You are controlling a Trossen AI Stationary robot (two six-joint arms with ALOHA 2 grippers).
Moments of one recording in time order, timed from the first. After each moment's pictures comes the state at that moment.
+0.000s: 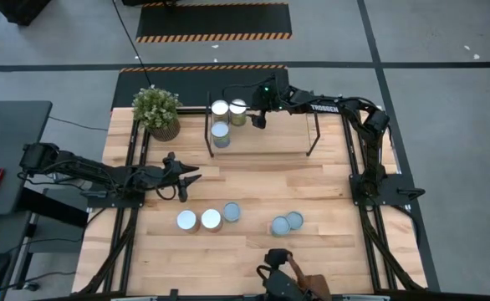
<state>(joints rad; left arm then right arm) -0.09 0.84 0.05 0.46 -0.44 -0.22 -0.64 1.96 1.43 -0.14 -0.05 -0.53</state>
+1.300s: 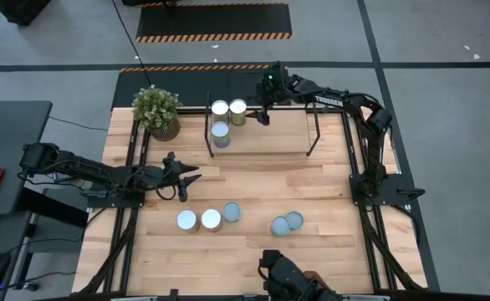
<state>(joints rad) -0.09 0.84 0.05 0.46 -0.45 -0.19 -0.71 1.94 1.53 -0.29 -0.47 -0.50</state>
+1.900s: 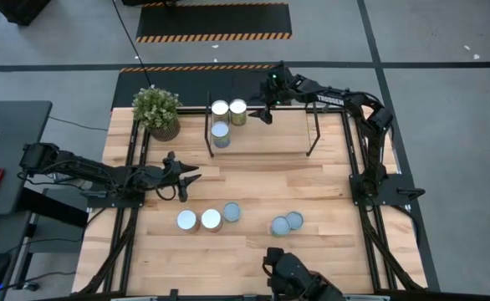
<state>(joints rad) -0.09 0.84 0.05 0.46 -0.45 -0.17 -0.75 1.95 1.48 -0.25 -0.52 -0.45</state>
